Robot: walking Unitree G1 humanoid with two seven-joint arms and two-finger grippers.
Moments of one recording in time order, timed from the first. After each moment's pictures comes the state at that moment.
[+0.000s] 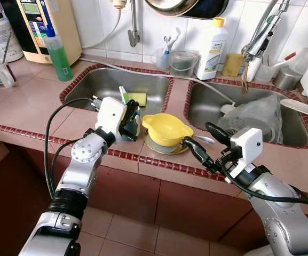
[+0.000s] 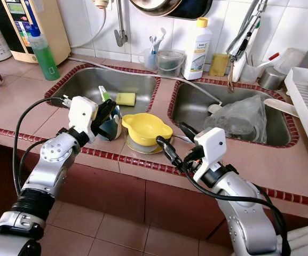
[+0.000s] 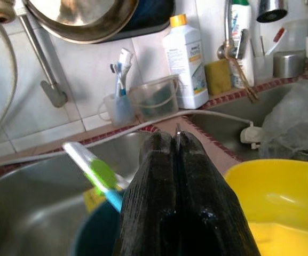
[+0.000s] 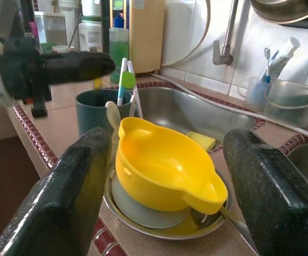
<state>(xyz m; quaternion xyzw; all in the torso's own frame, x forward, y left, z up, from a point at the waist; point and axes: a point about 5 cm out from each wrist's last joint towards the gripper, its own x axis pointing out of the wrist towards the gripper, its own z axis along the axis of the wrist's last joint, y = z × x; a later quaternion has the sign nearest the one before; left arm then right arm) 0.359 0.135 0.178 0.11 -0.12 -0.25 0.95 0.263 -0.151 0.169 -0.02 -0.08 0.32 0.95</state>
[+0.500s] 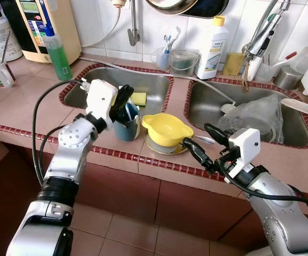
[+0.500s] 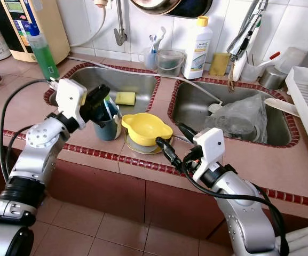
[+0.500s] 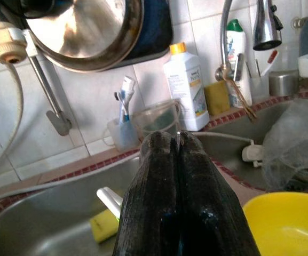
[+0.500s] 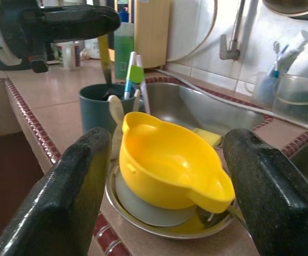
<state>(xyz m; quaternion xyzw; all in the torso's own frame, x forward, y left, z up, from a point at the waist) 0.365 0.140 0.209 0.12 -0.15 -0.27 0.94 0.266 -0.149 0.166 -0.02 -0.07 0.33 0.94</state>
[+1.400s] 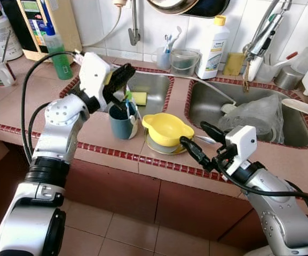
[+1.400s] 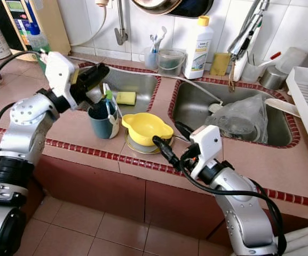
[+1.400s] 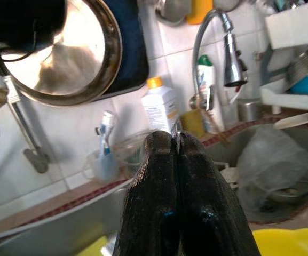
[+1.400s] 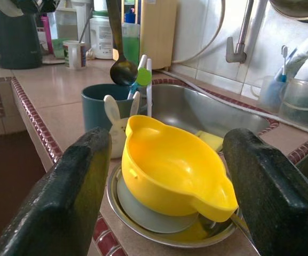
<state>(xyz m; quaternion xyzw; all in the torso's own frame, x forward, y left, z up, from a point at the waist) 0.369 0.149 0.257 0.10 -0.17 -0.34 0.92 0.270 -0.147 0.169 -0.03 -0.07 0.34 0.94</state>
